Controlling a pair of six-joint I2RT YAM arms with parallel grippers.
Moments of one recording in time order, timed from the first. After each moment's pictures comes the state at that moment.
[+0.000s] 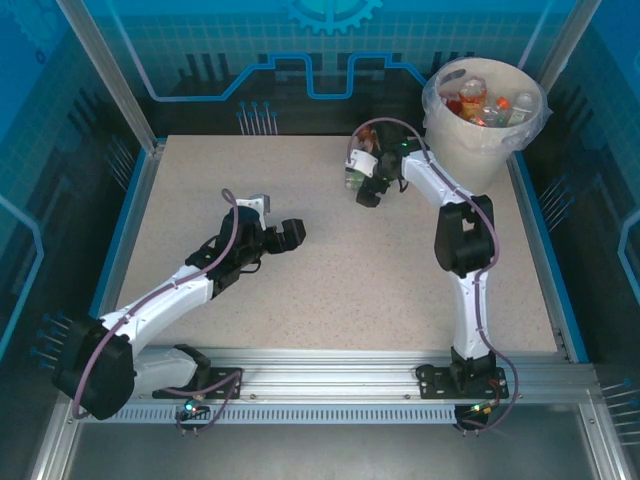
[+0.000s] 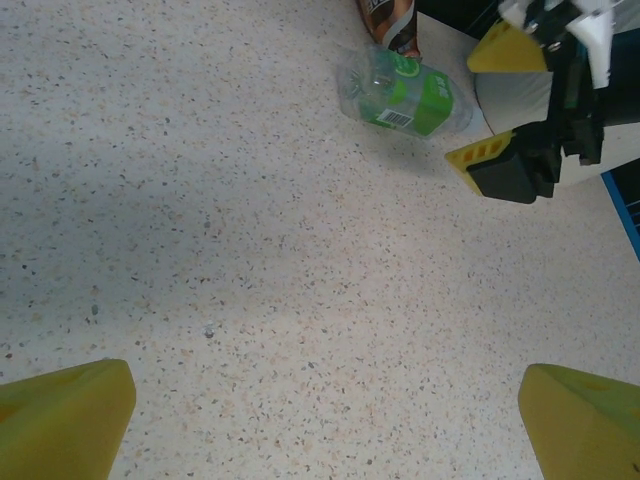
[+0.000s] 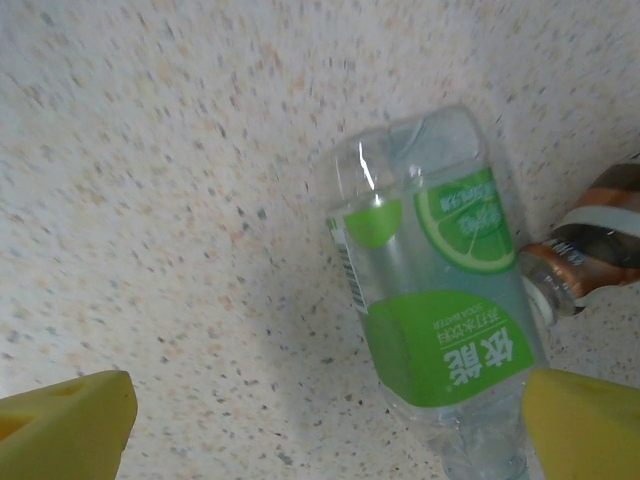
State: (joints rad) left arm -0.46 1.20 0.72 -0.07 0.02 -0.61; right arm 0.28 2.28 2.03 -0.84 -0.15 -0.90
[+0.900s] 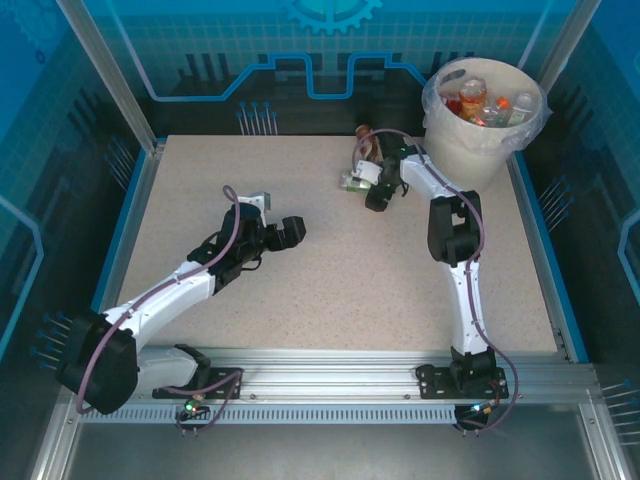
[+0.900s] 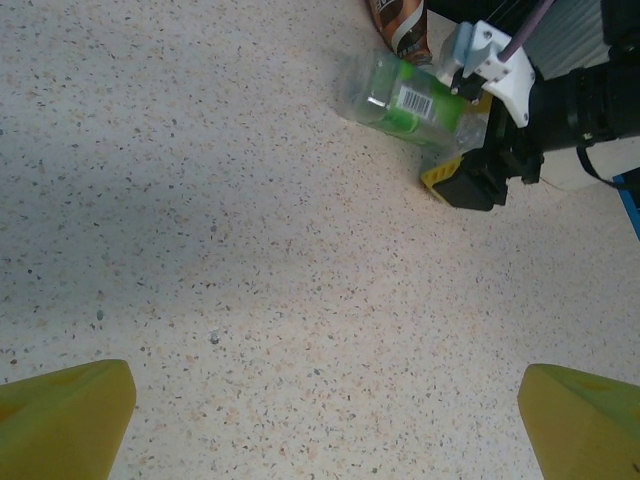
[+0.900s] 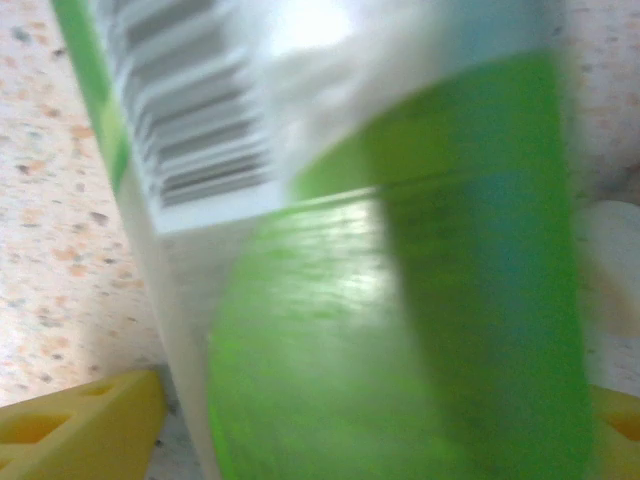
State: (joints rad) left arm -0.45 1.23 0.74 -0.08 0.02 -0.61; right arm 0.24 2.44 2.10 -0.84 -0.11 -0.94
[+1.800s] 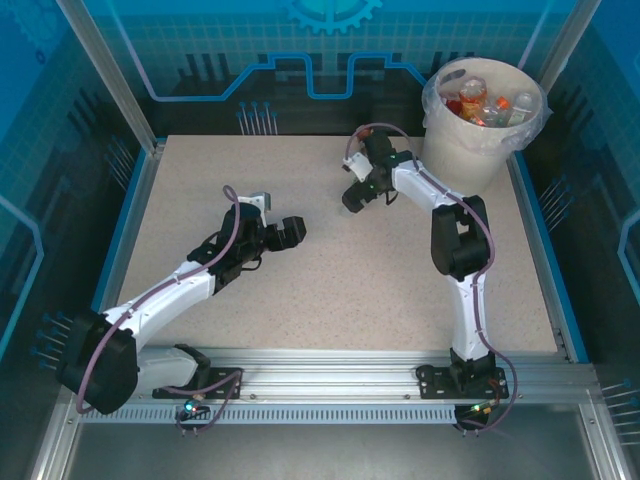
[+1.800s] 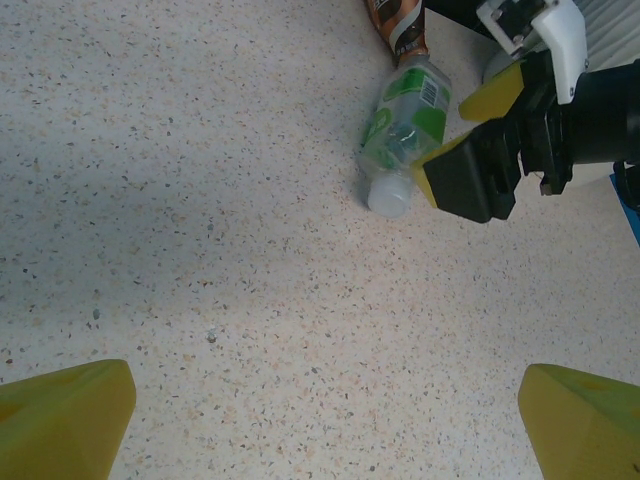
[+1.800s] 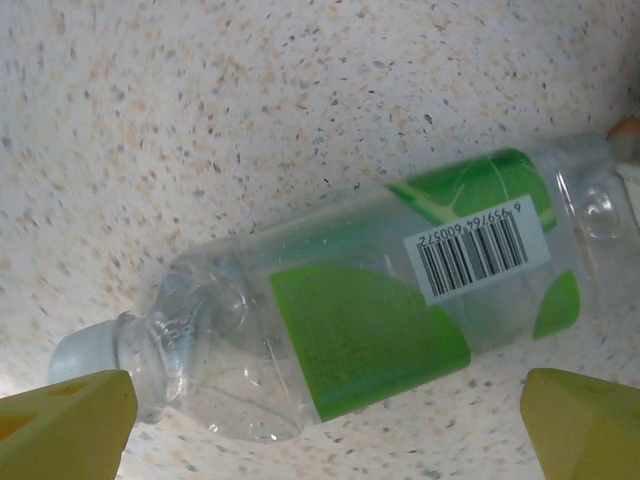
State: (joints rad) left arm -0.45 1.23 0.74 -0.08 0.03 -0.62; right arm 0.34 2.23 1.87 -0.72 -0.08 -0.33
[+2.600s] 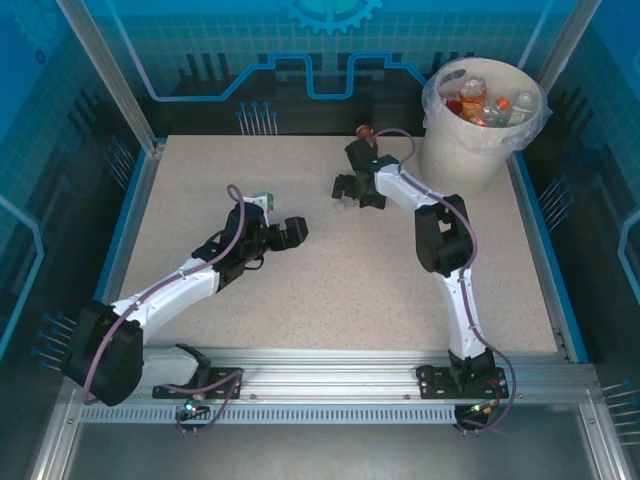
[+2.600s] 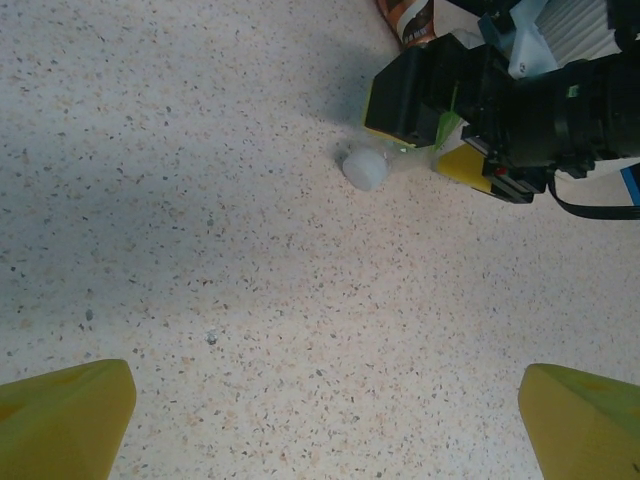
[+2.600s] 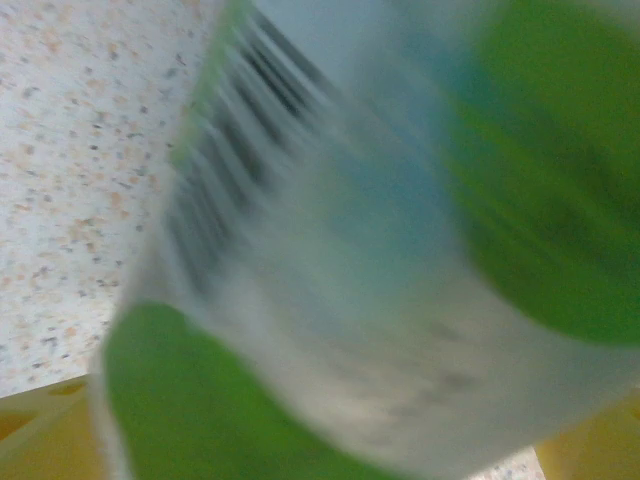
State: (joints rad) left arm -0.44 1.28 0.74 -0.05 0.04 -0.62; right arm 0.41 2.36 1.98 -0.77 0.06 0.61
